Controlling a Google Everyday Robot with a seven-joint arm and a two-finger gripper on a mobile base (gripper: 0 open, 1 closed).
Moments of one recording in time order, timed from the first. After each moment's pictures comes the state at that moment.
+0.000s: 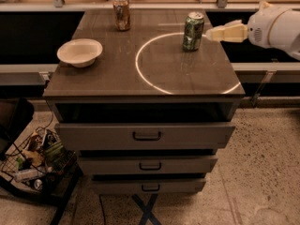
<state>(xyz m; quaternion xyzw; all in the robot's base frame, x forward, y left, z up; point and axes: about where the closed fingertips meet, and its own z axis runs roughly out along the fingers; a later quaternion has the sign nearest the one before) 0.707 -0.237 0.984 -0.27 0.72 0.07 0.63</state>
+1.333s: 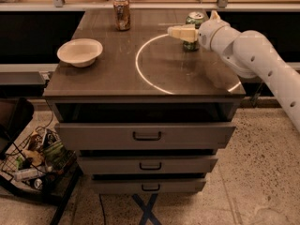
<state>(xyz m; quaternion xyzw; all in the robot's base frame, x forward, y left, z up) 0.825 -0.154 0.933 -0.21 0.67 0.14 0.70</state>
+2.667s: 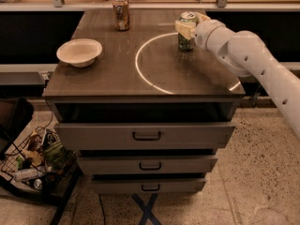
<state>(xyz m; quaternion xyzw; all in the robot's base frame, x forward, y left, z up) 0.837 -0.144 0.923 -0.22 0.67 0.13 0.70</state>
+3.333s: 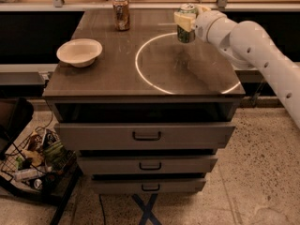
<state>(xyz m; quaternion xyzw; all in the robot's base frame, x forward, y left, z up) 0.833 -0.140 0.955 -0.22 0.66 0.13 0.70</state>
